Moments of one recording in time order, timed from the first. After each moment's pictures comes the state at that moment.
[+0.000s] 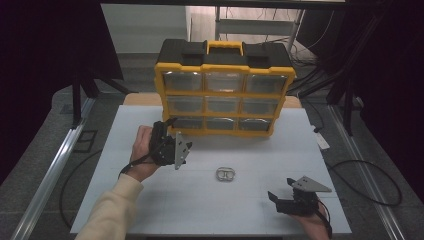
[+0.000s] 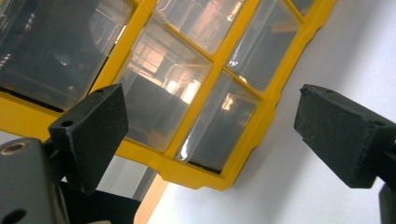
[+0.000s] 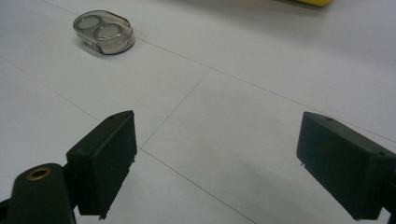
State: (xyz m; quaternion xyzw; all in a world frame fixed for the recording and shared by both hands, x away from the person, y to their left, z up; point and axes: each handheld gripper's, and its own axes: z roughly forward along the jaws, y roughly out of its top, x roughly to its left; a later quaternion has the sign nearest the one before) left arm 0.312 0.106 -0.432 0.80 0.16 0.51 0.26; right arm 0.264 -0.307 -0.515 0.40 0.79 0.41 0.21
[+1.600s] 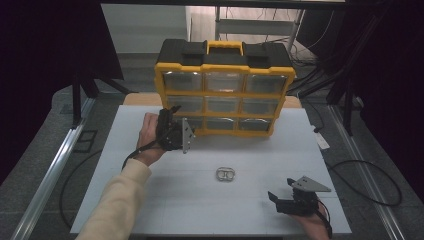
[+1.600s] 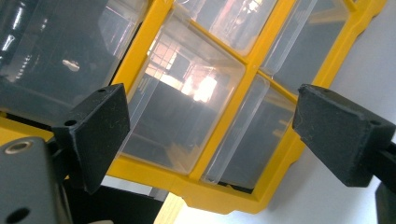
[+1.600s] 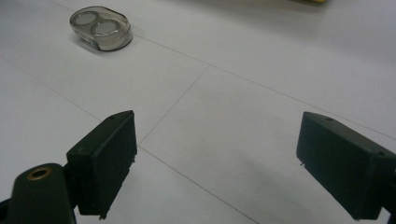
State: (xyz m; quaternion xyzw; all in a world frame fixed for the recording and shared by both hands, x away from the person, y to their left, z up) left arm 0.356 0.098 -0.432 0.79 0.16 0.54 0.23; right arm 0.264 -0.307 -0.516 0.40 0.80 0.40 0.21
